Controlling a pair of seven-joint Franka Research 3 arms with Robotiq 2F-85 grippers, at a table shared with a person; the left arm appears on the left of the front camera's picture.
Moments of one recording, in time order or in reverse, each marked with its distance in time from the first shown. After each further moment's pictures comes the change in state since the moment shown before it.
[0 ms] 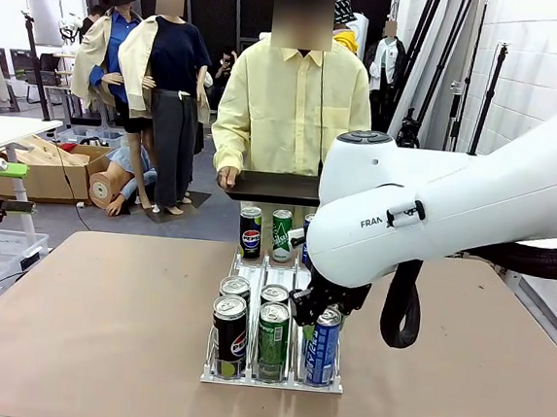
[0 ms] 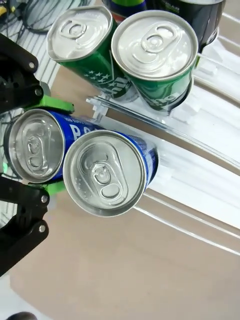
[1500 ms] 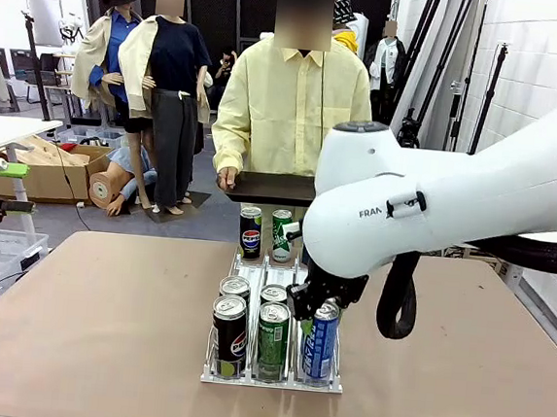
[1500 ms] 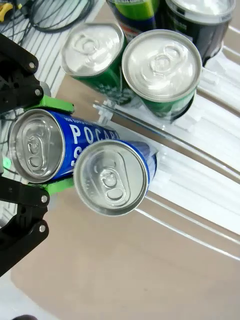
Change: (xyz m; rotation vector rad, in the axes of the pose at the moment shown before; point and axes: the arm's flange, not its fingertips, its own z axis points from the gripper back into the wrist) left arm 0.000 0.000 0.000 0.000 0.000 0.000; right arm 0.002 0.009 0.021 -0.009 -0.001 0.047
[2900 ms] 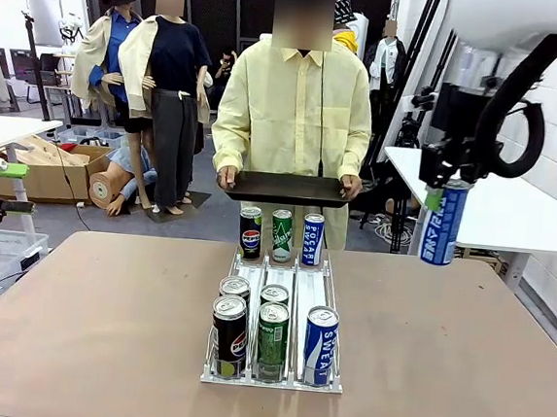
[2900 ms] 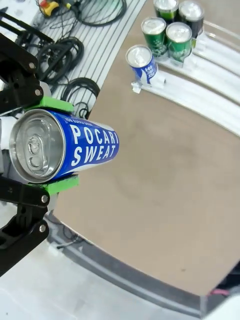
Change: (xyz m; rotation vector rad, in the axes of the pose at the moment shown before) left arm 0.000 0.000 0.000 0.000 0.000 0.001; right arm -0.009 -0.195 0.209 0.030 0.042 -0.023
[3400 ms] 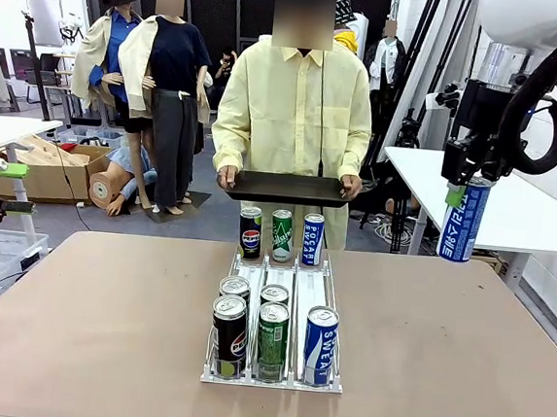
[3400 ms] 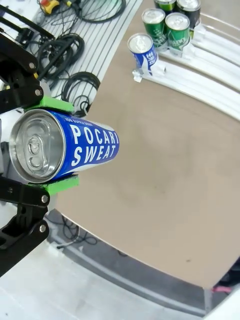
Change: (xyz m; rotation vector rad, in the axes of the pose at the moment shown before) left arm 0.000 0.000 0.000 0.000 0.000 0.000; right arm -0.008 -0.030 0.003 0.004 -0.007 -0.007
